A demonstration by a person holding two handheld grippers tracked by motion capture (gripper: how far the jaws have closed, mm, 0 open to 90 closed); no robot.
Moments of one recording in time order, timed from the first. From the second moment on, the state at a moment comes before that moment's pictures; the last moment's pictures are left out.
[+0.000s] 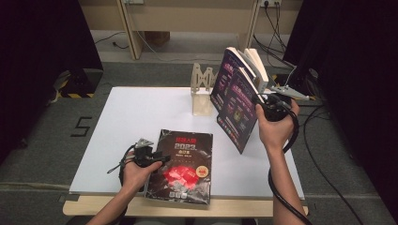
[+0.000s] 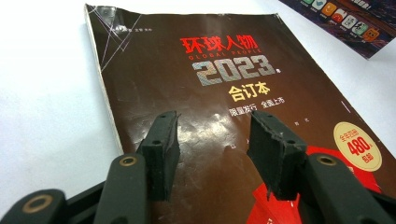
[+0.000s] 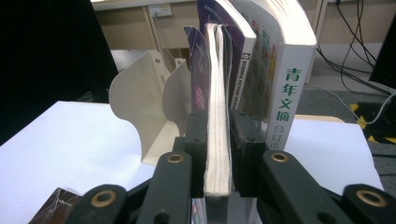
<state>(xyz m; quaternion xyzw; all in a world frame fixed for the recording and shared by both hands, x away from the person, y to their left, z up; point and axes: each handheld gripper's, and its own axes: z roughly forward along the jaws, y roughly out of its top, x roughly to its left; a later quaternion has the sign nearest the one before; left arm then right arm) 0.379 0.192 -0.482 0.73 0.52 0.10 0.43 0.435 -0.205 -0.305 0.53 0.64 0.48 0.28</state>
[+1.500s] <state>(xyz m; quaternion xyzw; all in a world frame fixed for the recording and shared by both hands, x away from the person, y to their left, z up) 0.380 0.195 -0.481 0.73 0.52 0.10 0.43 0.462 -0.177 -0.279 0.50 0.62 0.51 0.32</state>
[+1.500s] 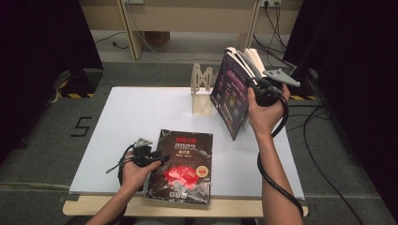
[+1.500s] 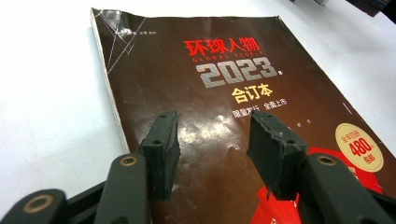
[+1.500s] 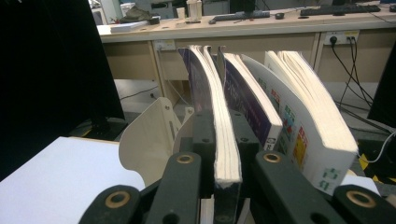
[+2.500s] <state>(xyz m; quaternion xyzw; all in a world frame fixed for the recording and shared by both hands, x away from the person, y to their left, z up) 0.381 0.196 -0.482 0.73 0.52 0.10 0.43 0.503 -0.164 -0.289 0.52 0.61 0.50 0.33</state>
